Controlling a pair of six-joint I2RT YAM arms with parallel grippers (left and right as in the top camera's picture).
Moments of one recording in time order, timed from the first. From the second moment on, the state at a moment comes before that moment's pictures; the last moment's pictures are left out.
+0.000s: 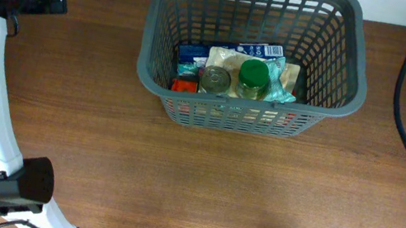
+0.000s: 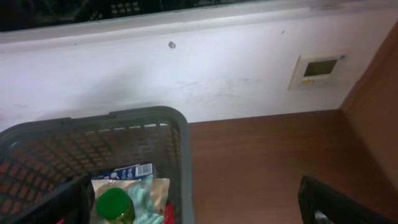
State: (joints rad) left arm 0.20 1.87 2.41 -1.43 -0.09 0.02; right arm -0.22 1.61 2.56 -1.40 -0.20 0.00
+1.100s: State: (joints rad) left arm 0.20 1.87 2.41 -1.43 -0.09 0.02; right arm -0.22 0.73 1.46 -0.86 -0.15 0.00
